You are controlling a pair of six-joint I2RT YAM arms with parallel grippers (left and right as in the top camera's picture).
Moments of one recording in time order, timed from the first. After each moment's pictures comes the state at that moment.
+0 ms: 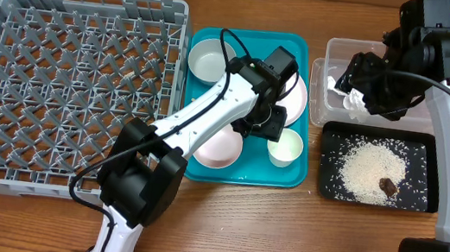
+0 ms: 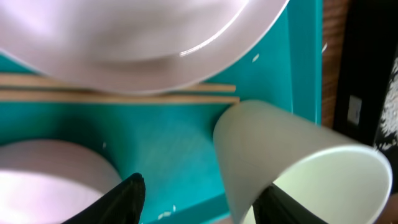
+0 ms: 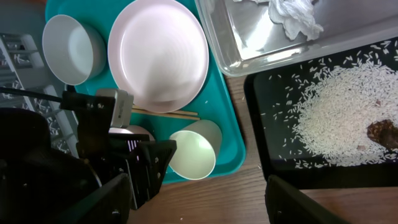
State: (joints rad) left arm -0.63 2.10 1.74 -1.07 0.20 -0.44; right arm 0.11 1.75 1.95 -1.50 -0.23 0.46
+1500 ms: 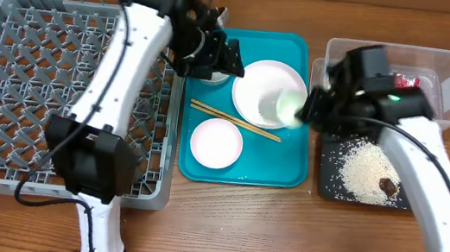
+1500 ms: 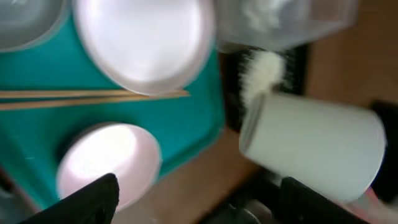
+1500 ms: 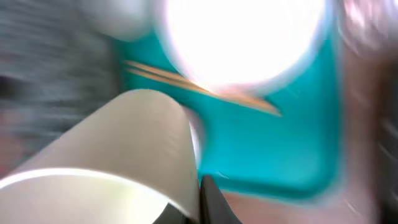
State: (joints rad) left arm -0.20 2.10 2.17 -1.49 0.68 -0.12; right arm 0.24 1.56 1.37 -0.91 -0.49 0.52
